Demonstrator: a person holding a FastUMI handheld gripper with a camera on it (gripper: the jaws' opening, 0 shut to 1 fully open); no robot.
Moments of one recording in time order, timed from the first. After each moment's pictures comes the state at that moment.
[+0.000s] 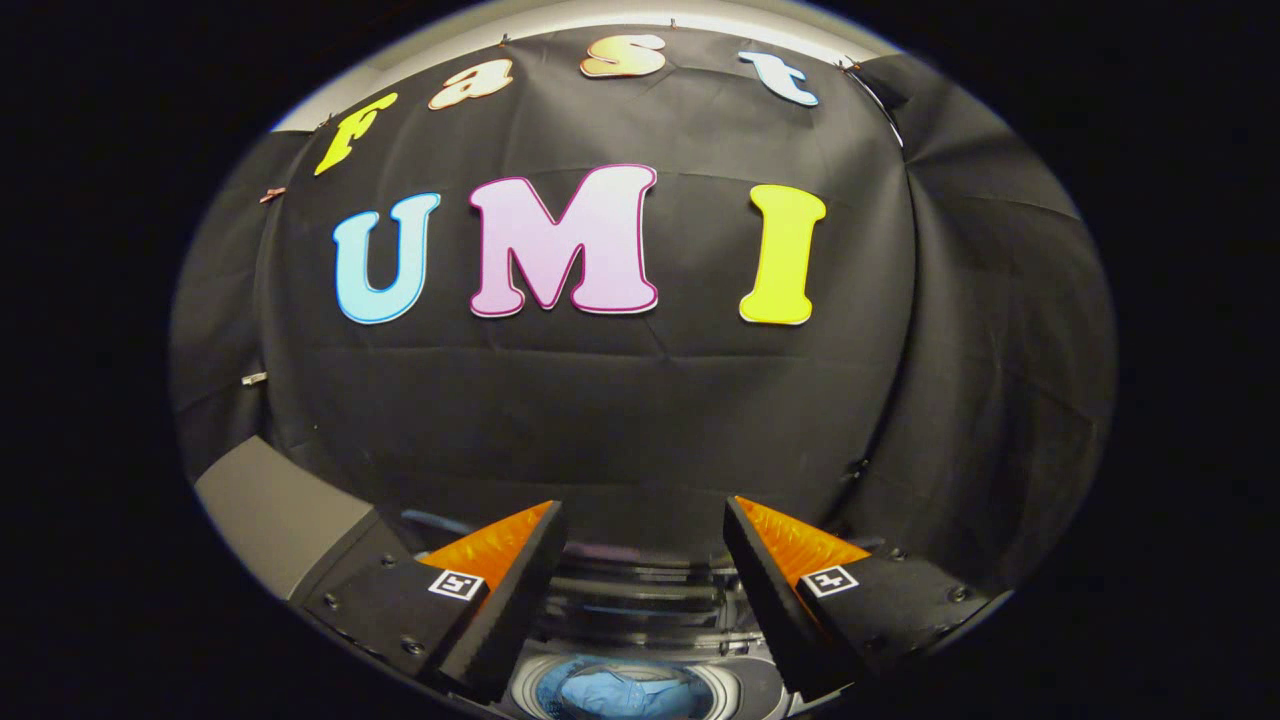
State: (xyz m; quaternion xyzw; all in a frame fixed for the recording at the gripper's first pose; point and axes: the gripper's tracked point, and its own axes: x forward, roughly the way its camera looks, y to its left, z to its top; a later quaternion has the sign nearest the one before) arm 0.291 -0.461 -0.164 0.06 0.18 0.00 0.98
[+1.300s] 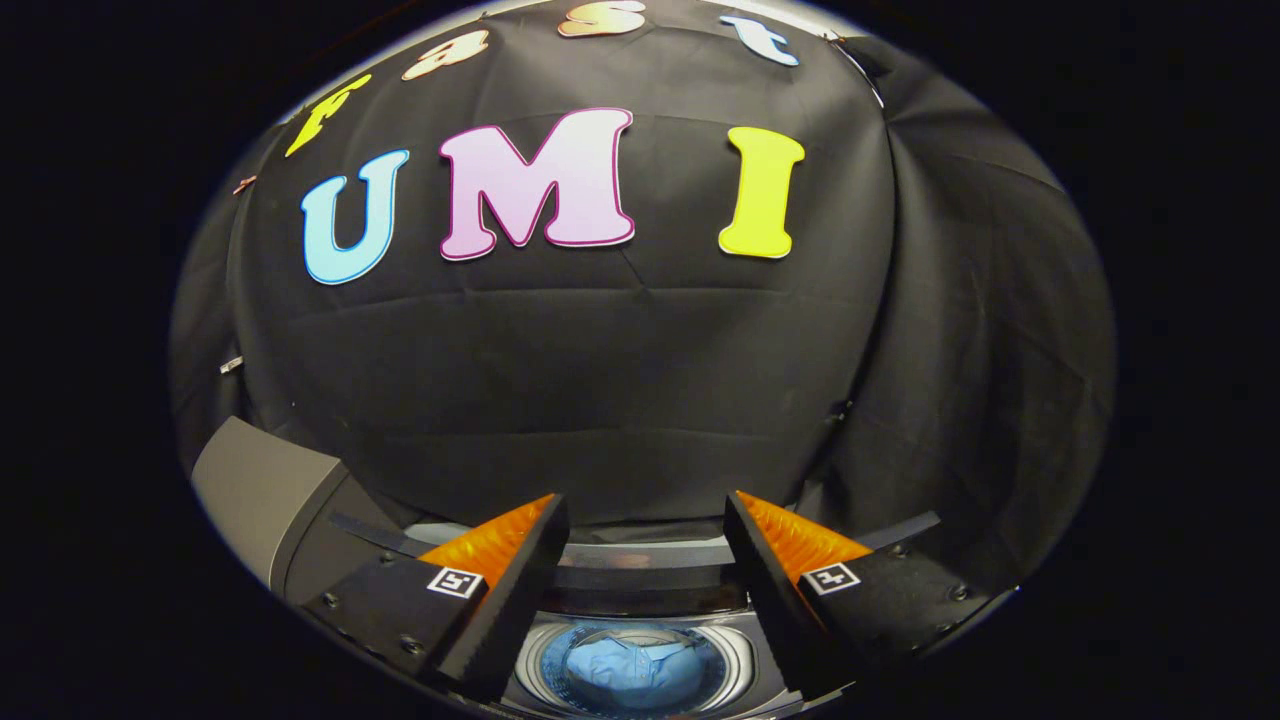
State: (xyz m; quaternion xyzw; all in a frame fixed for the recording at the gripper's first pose) arm 0.328 -0.462 -0.252 0.06 0.25 -0.03 0.96
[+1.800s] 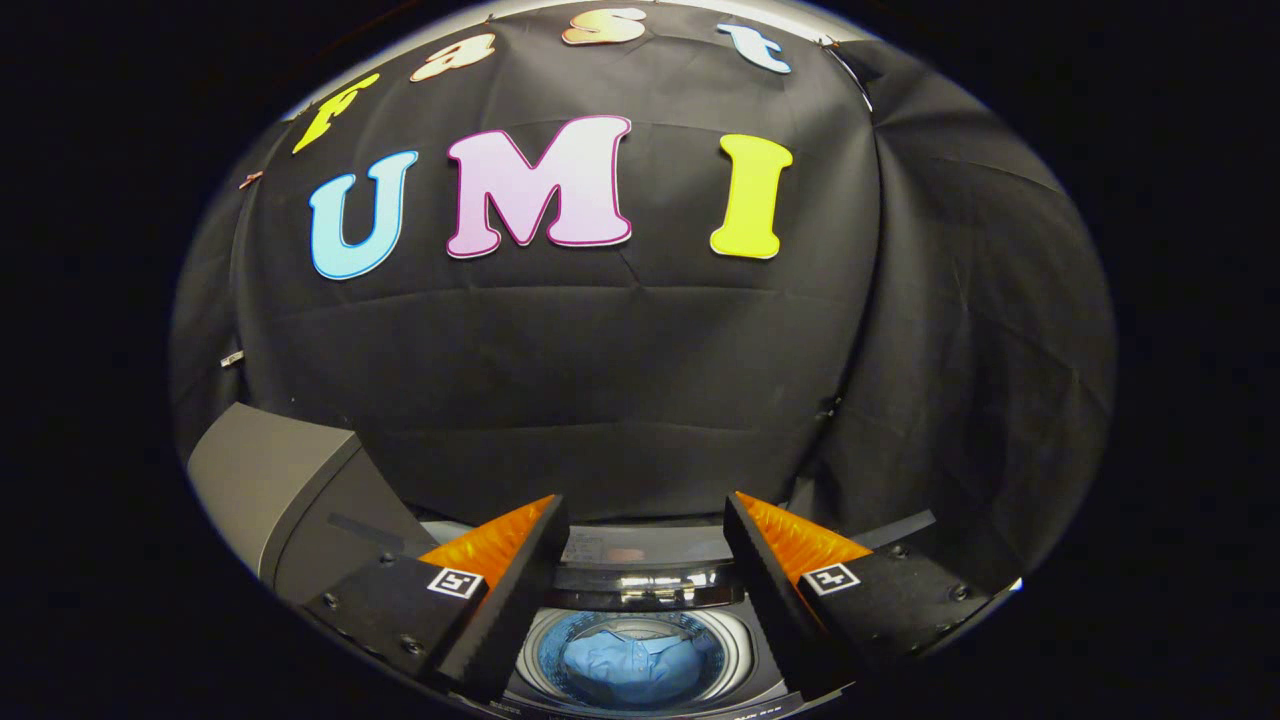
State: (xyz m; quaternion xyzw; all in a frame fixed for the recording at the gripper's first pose) arm 0.327 -0.463 -0.251 0.06 0.24 -0.04 0.97
